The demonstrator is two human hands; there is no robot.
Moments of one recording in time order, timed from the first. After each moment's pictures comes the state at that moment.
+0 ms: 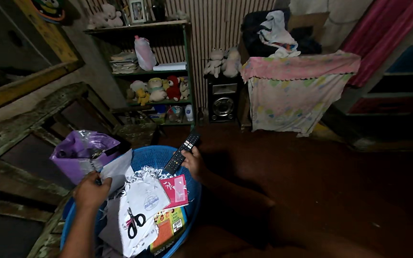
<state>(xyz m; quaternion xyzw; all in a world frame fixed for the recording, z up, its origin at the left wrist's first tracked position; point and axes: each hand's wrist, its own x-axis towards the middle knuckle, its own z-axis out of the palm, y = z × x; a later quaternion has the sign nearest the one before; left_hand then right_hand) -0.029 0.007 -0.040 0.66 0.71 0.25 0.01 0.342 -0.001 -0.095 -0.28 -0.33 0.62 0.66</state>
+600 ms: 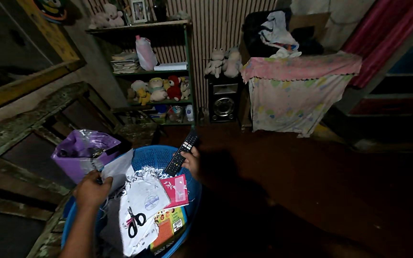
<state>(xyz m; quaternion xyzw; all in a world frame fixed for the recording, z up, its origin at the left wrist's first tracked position) -0.029 0.006 -0.040 0.66 0.71 0.25 0.02 0.342 -0.005 -0.089 -0.30 -0.32 0.63 0.64</state>
